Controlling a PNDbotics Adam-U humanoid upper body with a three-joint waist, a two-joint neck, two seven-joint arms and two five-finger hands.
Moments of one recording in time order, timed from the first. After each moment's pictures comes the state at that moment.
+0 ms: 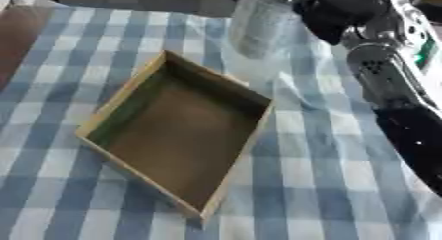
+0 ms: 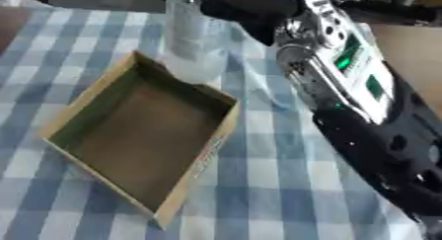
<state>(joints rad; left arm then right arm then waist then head) -0.45 0.29 0.19 -1.74 -0.31 0.20 -0.18 -0.84 -0.56 0.35 -1.98 -0.64 0.11 -0.09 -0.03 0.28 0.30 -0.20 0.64</state>
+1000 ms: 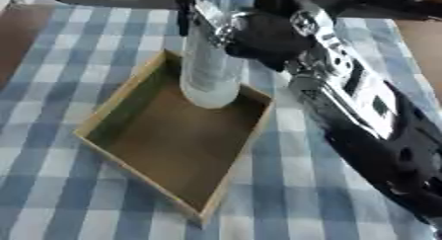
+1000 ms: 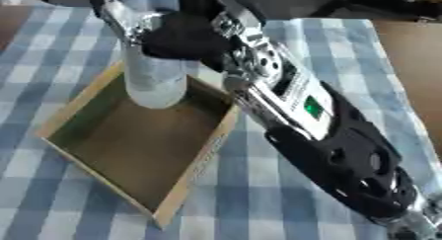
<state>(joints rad) -0.49 0.24 0.21 -1.66 -0.07 0.11 -0.15 -0.81 -0.48 0.43 -1.91 -0.55 0.09 -0.10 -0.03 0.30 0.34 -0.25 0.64</state>
